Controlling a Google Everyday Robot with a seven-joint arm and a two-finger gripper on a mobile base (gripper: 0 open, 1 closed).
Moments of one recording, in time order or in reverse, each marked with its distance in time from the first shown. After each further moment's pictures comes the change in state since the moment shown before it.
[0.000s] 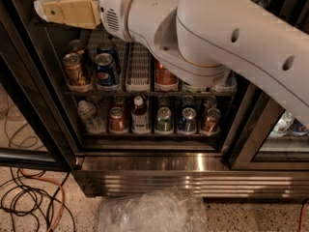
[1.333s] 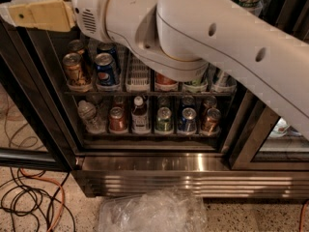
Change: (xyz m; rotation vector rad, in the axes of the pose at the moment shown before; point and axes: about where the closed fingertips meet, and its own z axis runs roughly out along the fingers) arm -0.005 0.048 0.024 -0.163 -0.026 0.043
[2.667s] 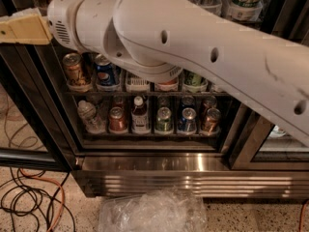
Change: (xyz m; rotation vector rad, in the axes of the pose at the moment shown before) arm 0.034 0.021 0.034 0.025 0.122 0.006
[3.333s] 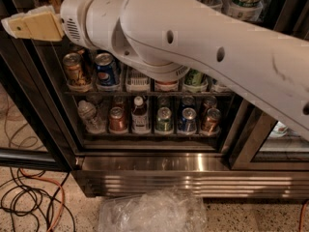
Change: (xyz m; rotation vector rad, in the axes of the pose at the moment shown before) arm 0.003 -0.025 -0.008 0.080 0.014 -0.010
